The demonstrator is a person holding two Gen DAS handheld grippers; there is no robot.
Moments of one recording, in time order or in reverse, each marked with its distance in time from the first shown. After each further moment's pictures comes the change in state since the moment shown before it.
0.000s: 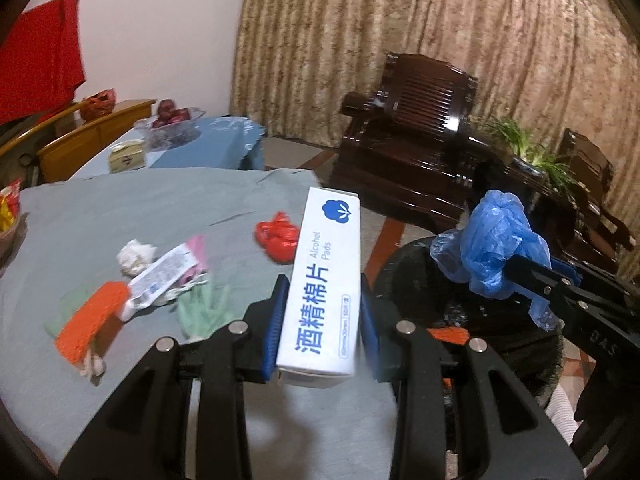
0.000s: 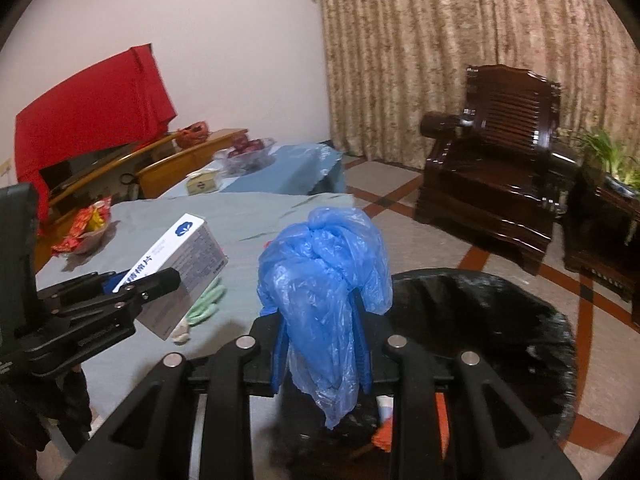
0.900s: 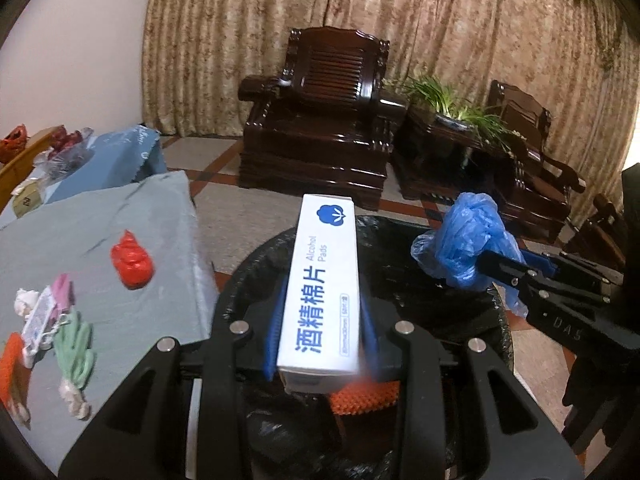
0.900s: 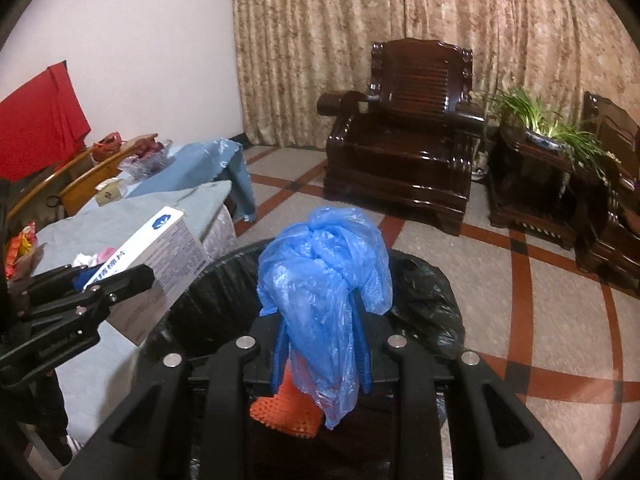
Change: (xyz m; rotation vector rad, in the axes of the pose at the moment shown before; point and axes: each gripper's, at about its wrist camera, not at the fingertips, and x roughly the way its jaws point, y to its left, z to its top) left arm 0.069 -0.133 -0.002 0.179 0.073 -0.236; right arm -0.016 -0.126 -0.029 0.141 0.052 -0.251
